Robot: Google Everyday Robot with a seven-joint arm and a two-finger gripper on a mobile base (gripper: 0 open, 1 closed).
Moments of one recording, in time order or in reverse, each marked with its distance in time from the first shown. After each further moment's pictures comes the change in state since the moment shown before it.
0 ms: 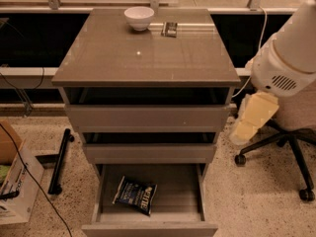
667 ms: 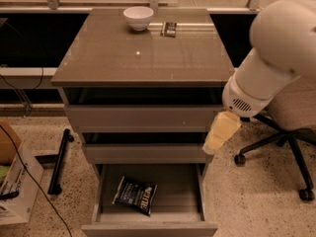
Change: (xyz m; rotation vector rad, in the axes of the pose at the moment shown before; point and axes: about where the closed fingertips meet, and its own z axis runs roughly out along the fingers) arm -0.002 0.003 0.086 -0.041 0.043 0.165
